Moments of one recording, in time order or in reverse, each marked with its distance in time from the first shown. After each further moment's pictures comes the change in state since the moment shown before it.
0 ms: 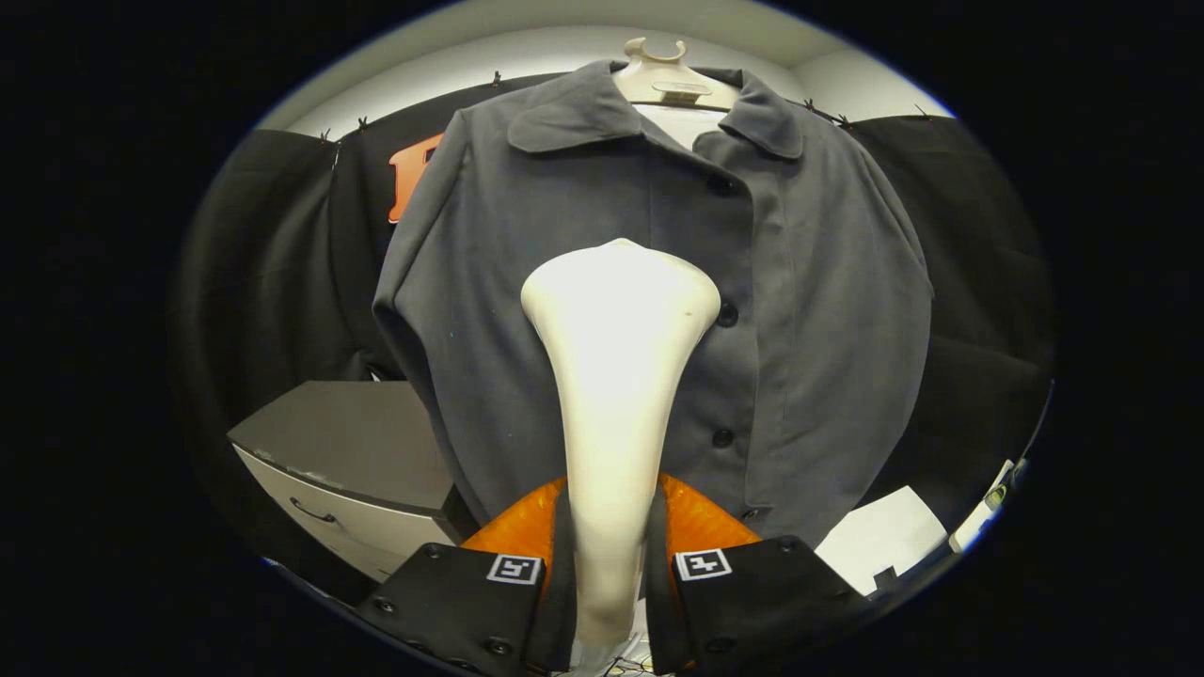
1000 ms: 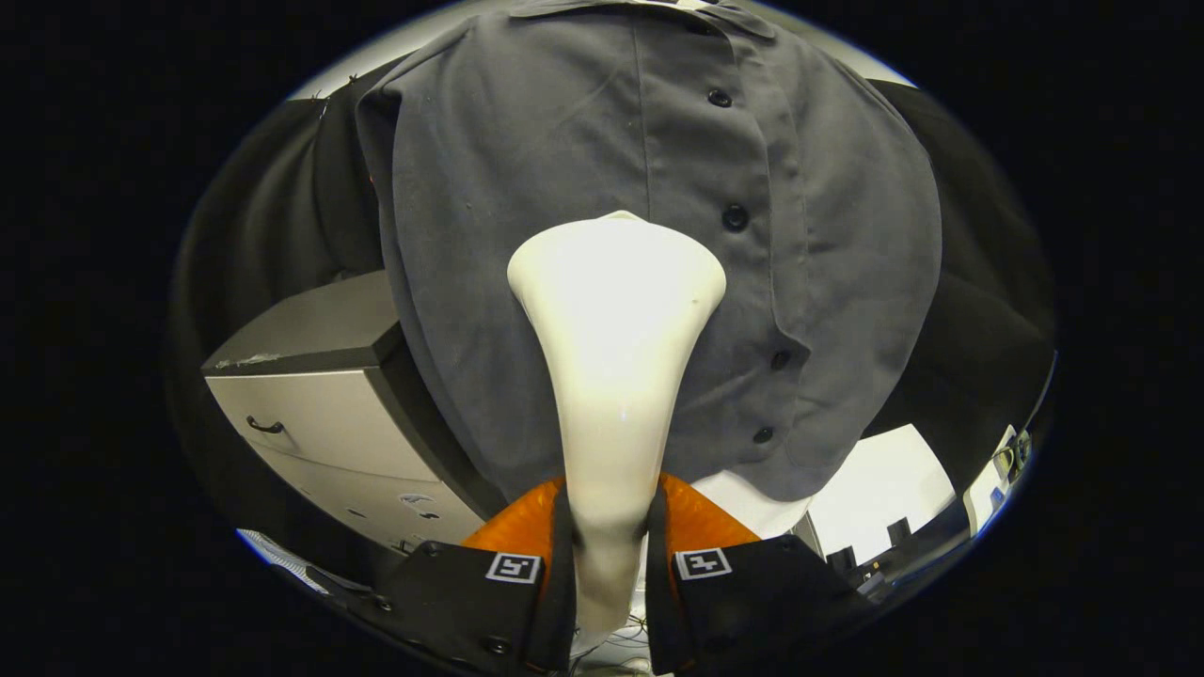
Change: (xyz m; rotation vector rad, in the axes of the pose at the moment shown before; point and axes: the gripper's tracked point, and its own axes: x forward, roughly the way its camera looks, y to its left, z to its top) arm 0.019 -0.014 -0.144 0.008 0.247 -0.033
